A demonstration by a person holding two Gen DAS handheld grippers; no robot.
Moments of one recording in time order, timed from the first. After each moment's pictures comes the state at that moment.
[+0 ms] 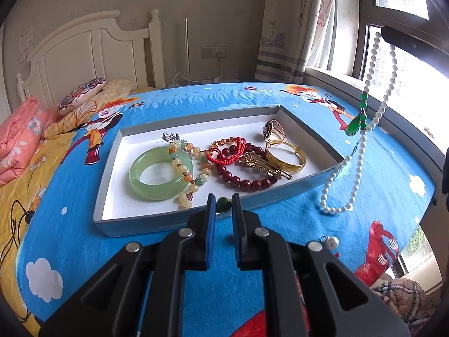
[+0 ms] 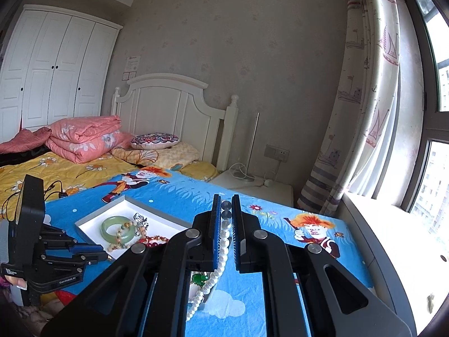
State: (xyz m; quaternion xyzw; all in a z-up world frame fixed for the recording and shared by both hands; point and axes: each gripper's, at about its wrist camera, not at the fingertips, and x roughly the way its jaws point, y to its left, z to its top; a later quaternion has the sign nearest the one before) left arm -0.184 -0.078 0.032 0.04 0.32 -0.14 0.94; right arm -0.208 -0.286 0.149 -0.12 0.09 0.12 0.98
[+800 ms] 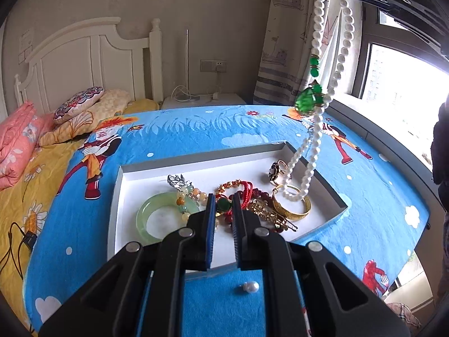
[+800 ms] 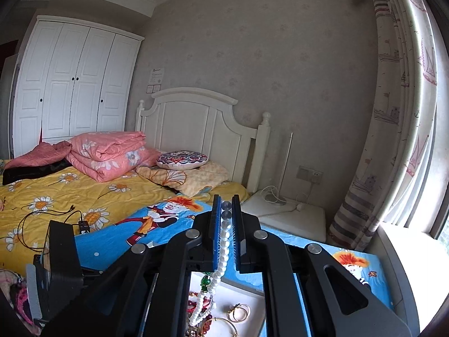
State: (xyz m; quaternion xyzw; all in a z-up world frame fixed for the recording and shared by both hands) left arm -0.140 -0.070 0.068 0.02 0.30 -0.15 0.94; right arm -0.136 -0.214 0.200 -0.10 0.09 0.20 0.97
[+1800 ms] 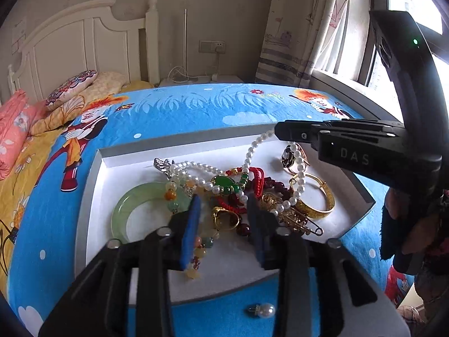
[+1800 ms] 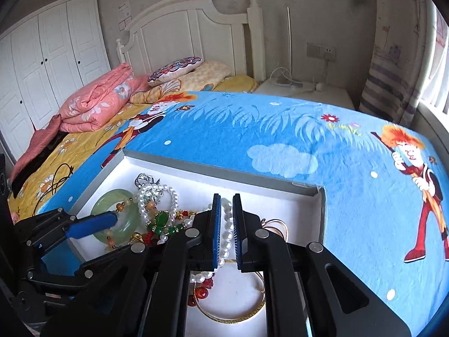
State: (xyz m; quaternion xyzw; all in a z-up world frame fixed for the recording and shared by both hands) left arm -0.099 -0.075 0.026 0.02 0.34 -0.15 0.93; right arm -0.039 -0.237 0.042 0.00 0.36 0.19 0.92
